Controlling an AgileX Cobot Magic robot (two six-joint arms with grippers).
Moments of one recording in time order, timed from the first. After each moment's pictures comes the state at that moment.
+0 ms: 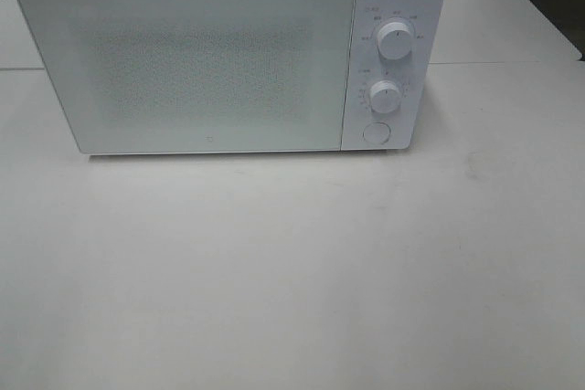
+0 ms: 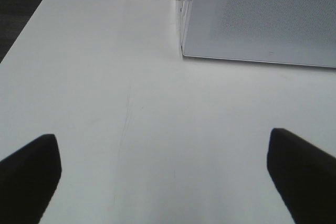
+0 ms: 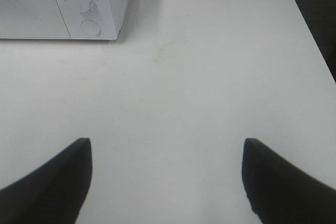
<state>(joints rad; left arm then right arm) 0.06 0.00 -0.50 -0.09 1.04 0.00 0.16 -0.01 -0.52 -0.13 1.04 0.14</state>
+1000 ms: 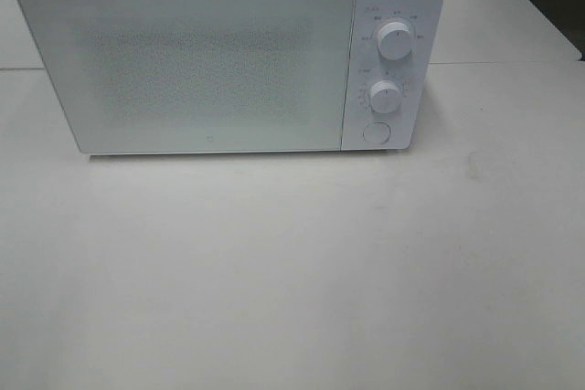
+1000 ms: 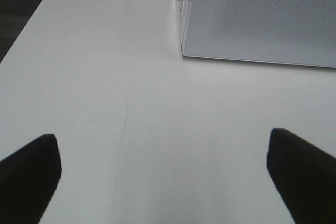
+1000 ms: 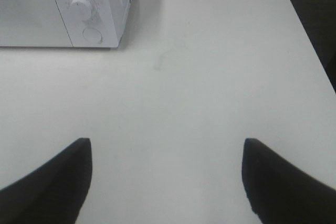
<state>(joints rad) 0.06 0.00 -0.50 -0.09 1.04 0.00 0.16 0.00 -0.54 -0.13 1.02 0.14</state>
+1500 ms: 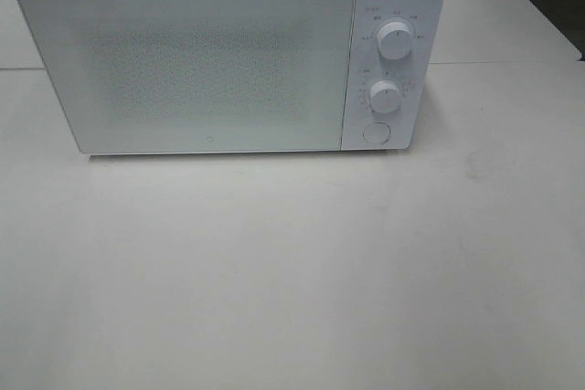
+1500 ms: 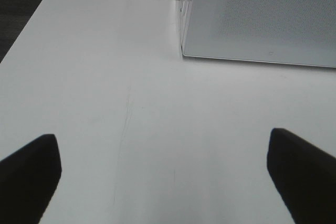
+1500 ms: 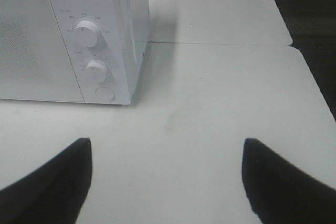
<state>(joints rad) 0.06 0.00 -0.50 -0.10 1.04 0.00 0.16 0.32 -0.57 -0.13 0.65 0.14</state>
